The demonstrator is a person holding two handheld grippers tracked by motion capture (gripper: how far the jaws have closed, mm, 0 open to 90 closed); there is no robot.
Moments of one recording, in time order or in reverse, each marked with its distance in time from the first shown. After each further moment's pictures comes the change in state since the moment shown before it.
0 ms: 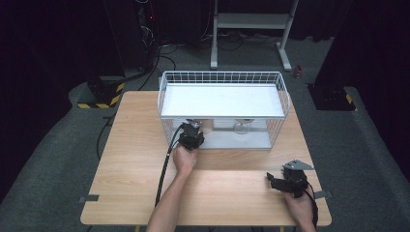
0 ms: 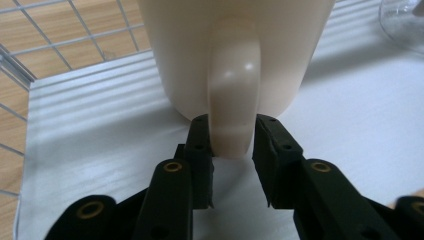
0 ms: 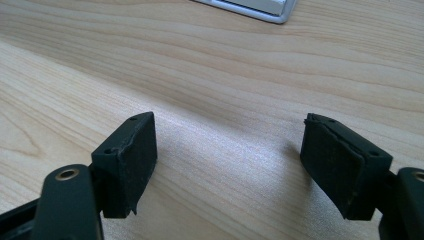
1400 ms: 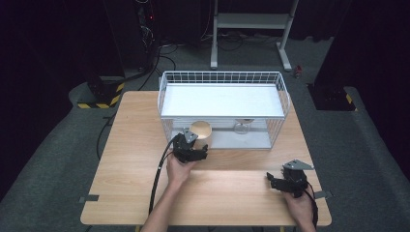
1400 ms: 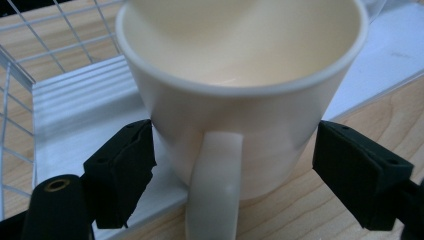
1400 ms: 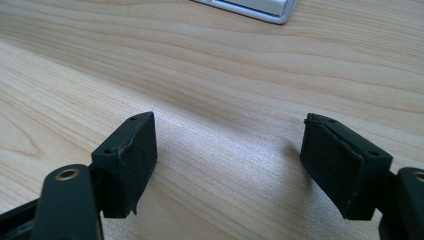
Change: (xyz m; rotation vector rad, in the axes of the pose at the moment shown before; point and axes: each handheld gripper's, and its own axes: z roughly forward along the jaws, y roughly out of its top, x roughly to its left) left arm -0.006 -0.031 -0.047 -0.099 -0.097 0.085; right arm 0.000 0.000 0.000 0.000 0.003 -0.001
